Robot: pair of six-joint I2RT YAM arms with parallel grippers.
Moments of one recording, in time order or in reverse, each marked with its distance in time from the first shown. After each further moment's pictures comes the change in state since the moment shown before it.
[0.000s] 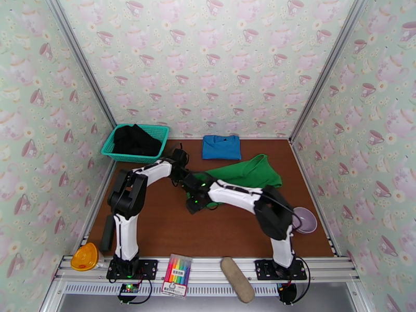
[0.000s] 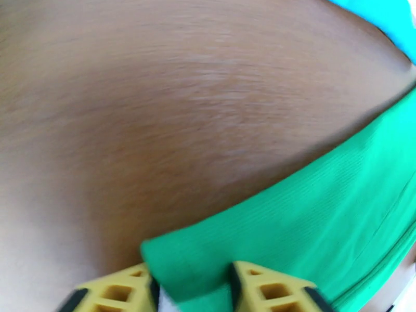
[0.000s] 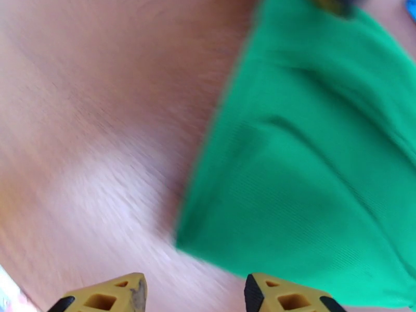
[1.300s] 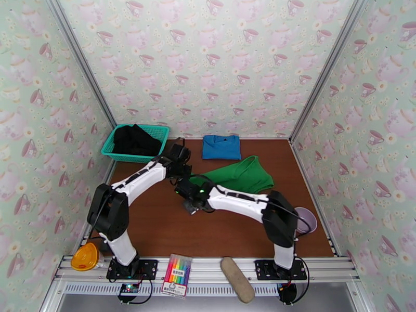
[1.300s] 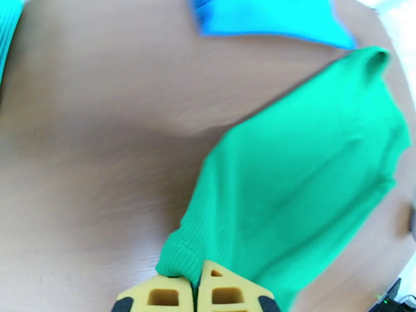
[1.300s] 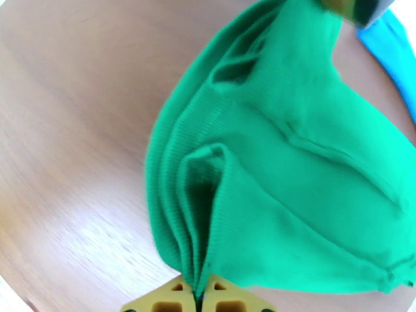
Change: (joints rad) left arm -0.138 -0.284 0.059 -0.166 -0.093 0.040; right arm 0.041 -0.244 -0.146 0.024 0.206 0.051
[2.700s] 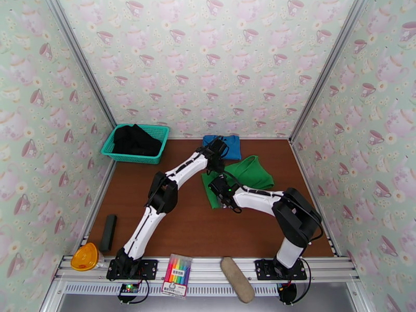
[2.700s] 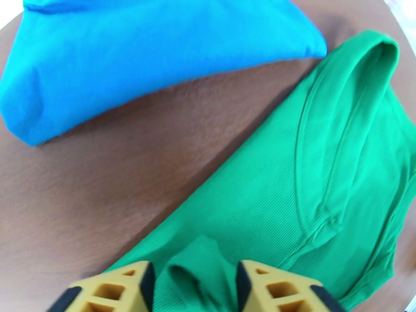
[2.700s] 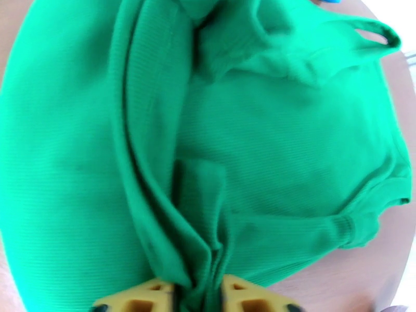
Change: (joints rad) left arm -0.146 0.720 0.849 -0.176 -0.071 0.005; right arm -0.280 -0.087 -0.380 0.211 0.209 0.075
